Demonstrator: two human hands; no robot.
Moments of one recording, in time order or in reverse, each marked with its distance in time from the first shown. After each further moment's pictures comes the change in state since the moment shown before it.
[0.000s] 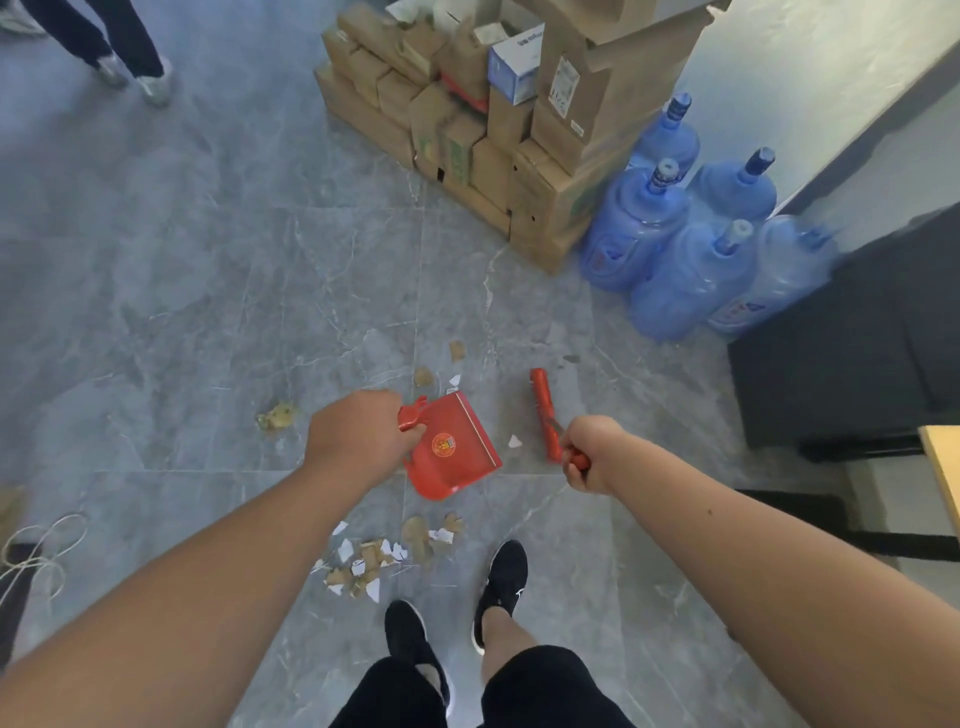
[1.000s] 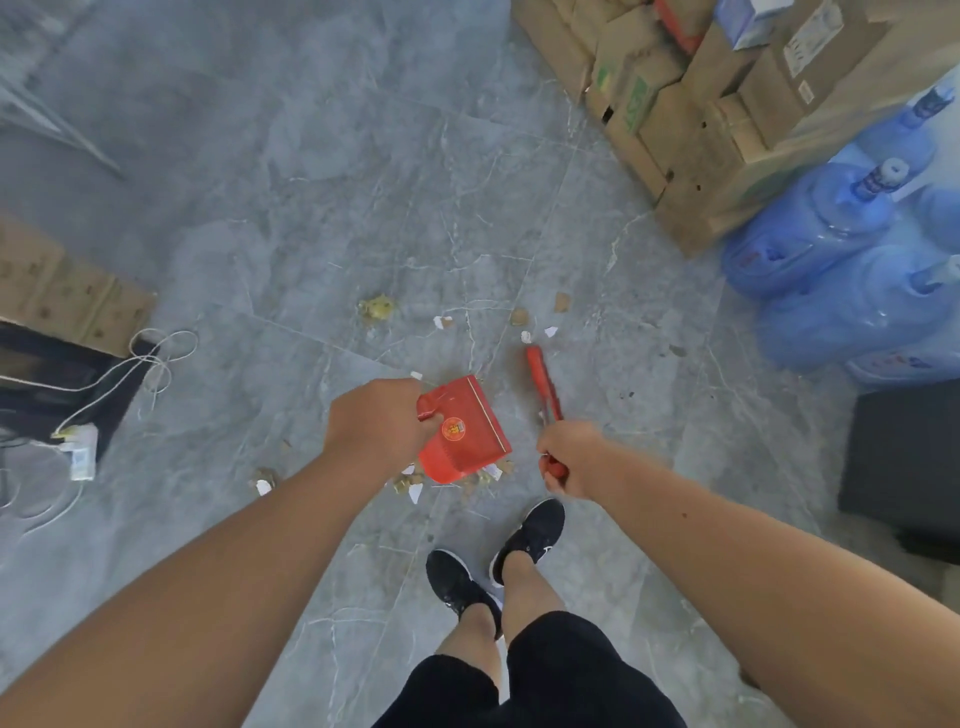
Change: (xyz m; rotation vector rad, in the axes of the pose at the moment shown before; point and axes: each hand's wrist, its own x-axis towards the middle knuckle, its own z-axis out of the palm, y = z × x) left_hand -0.118 -0.104 0.056 -0.173 -0.030 -0.317; right_hand -0.013 0.079 0.160 -0.318 -0.117 -0.005
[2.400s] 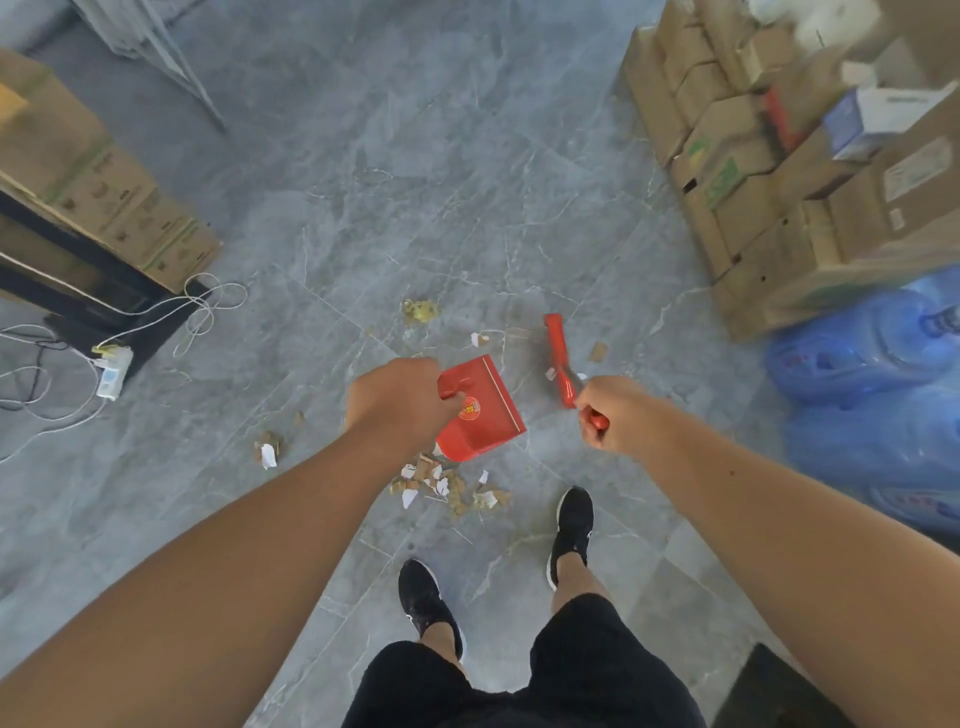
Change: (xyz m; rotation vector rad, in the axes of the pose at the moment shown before) left_hand 0.018 -0.020 -0.025 -0.110 0.089 -0.234; right_hand -0.015 -0.120 0.006 -0.224 -0.016 -0.165
